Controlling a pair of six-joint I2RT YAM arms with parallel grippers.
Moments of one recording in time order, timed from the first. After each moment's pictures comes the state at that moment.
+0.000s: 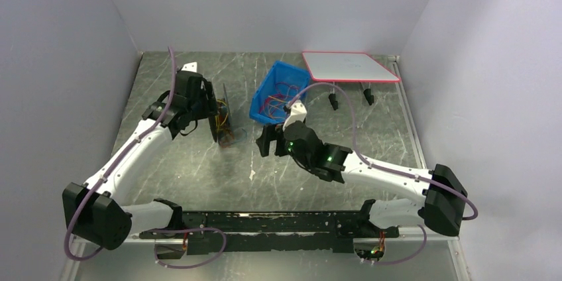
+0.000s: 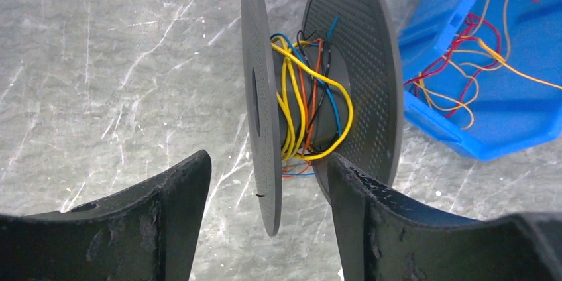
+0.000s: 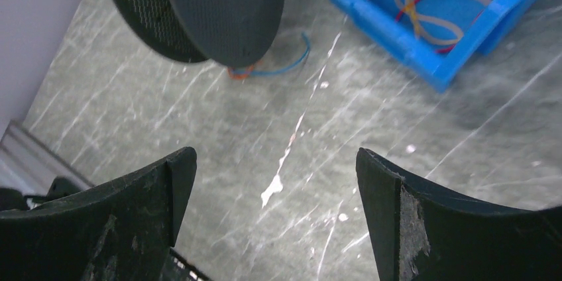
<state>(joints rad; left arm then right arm) -0.38 1.23 1.07 -0.57 -0.26 -0.47 1.06 1.23 0.79 -0.02 0.36 0.59</state>
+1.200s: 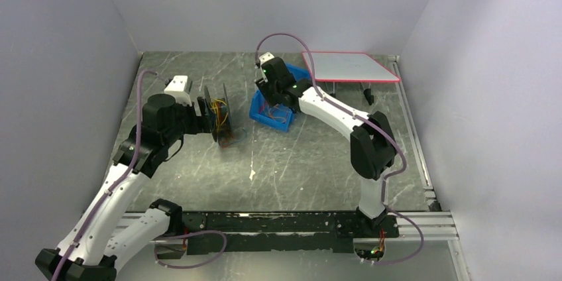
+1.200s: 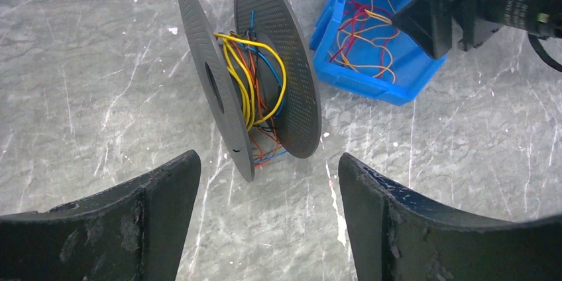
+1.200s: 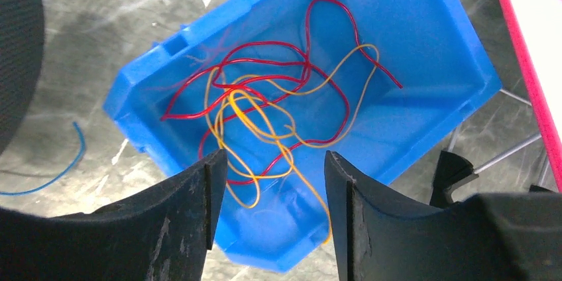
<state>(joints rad) -0.38 0.83 0.90 -0.51 -0.06 -0.29 0.72 1.90 1.59 -0.43 0.31 -0.06</state>
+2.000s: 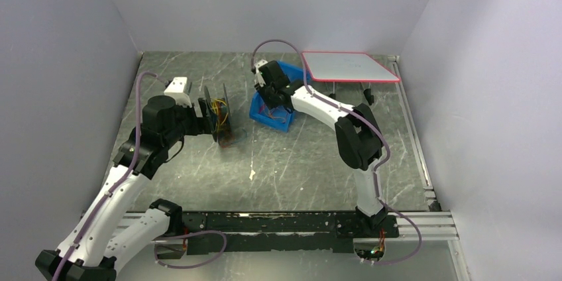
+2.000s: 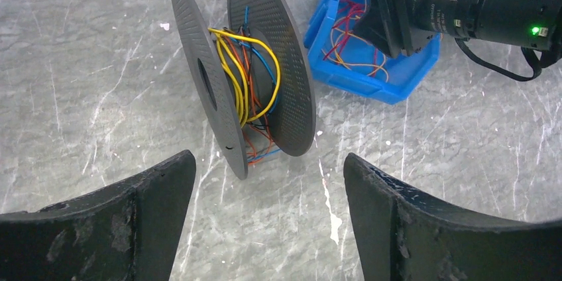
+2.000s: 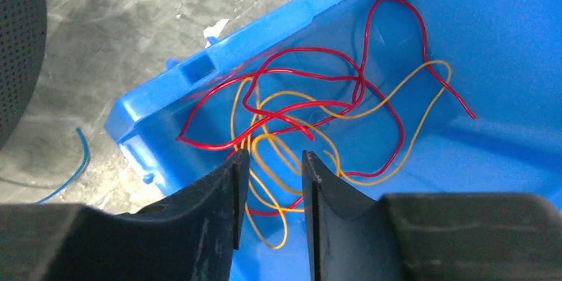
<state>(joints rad) -0.38 0.81 0.88 -0.50 -0.04 -0.31 0.68 2.06 1.64 -0.40 0.16 -0.08</state>
